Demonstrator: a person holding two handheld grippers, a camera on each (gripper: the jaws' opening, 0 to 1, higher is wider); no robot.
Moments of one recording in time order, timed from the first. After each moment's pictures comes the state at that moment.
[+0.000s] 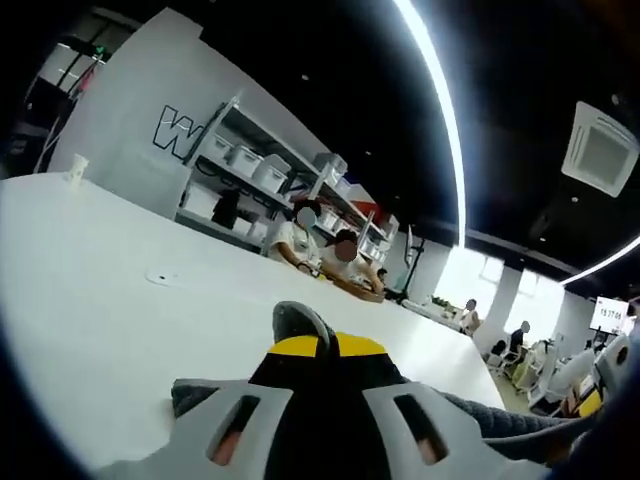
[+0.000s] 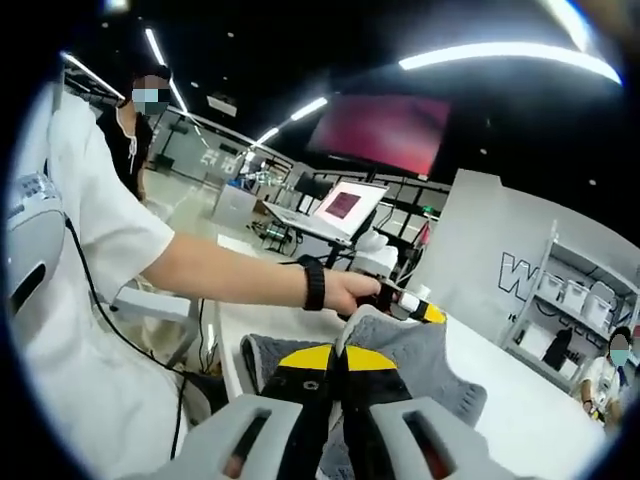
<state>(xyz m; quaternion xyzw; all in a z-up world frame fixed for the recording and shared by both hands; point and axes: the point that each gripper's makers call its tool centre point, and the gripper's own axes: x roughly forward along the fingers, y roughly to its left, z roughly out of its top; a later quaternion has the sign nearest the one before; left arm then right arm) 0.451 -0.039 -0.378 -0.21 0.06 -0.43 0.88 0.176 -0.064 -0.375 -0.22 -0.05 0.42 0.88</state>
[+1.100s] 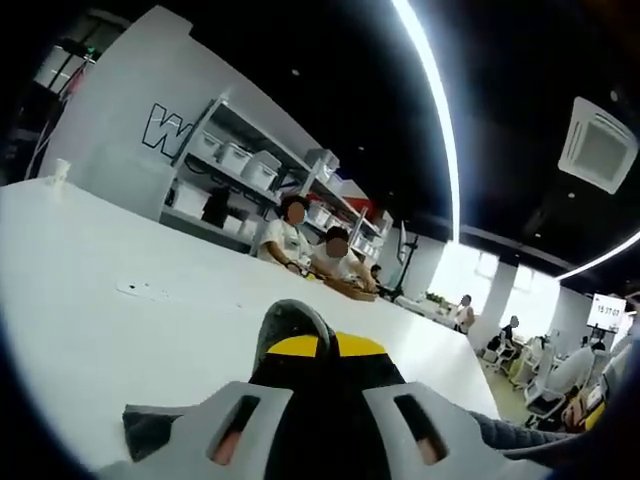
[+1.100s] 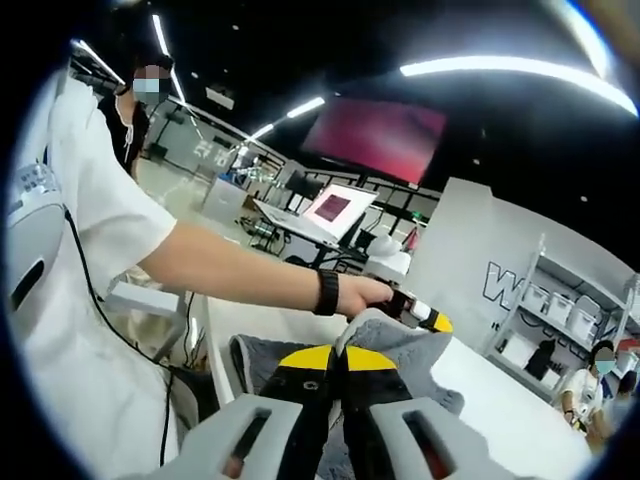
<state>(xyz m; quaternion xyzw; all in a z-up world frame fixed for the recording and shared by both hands) 0.450 -0.082 -0.356 -0.20 0.06 -0.44 0.87 0.172 -0.074 -0.363 -0.24 -0.06 0.40 0.88</state>
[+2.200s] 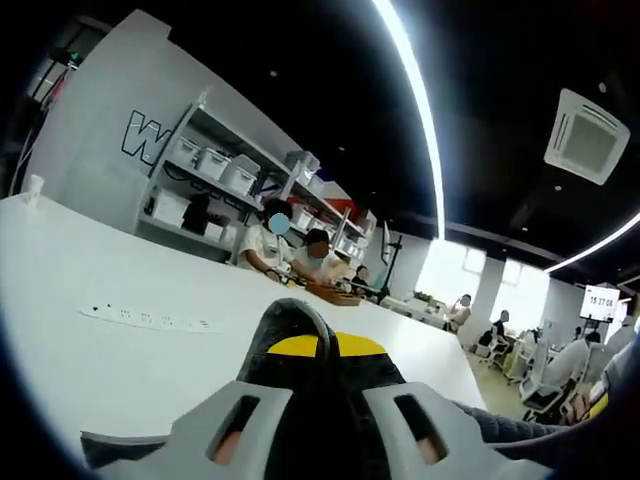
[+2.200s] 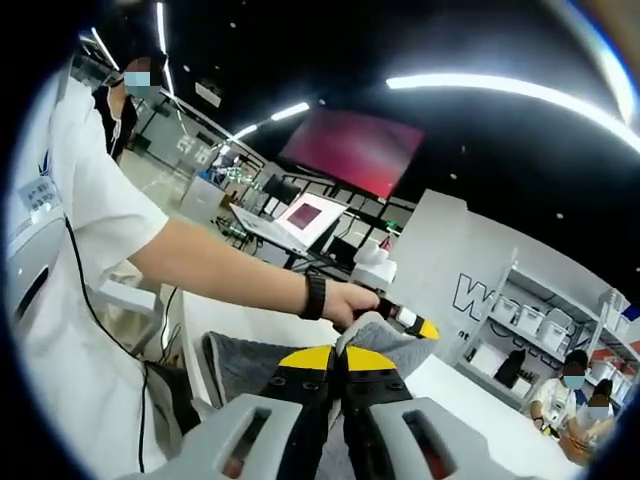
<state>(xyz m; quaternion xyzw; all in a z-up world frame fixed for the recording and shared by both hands) 0.448 -0.134 -0.316 -0.20 0.05 -0.47 0.86 0.166 -0.119 -0.328 -0.26 -0.10 0.34 0.90</state>
